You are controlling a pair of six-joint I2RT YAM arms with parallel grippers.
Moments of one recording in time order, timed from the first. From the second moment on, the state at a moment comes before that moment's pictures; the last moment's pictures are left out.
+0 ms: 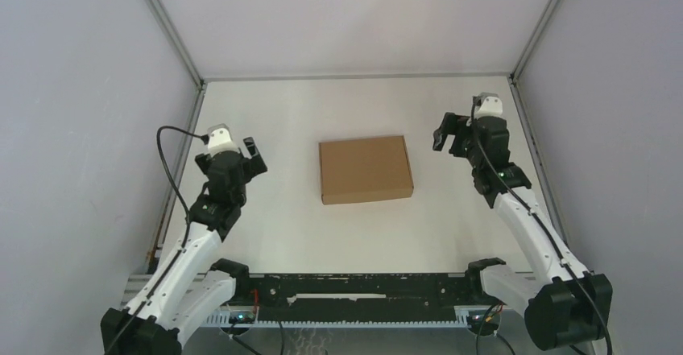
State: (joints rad) left arm -0.32 0.80 0.64 -0.20 -0.52 -0.32; right arm 0.16 1.04 0.88 -0.30 0.05 0.28
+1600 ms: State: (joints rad) left arm 0.03 1.08 0.14 0.85 -0.23 -0.01; right arm -0.01 1.34 0.20 0.96 0.04 0.09
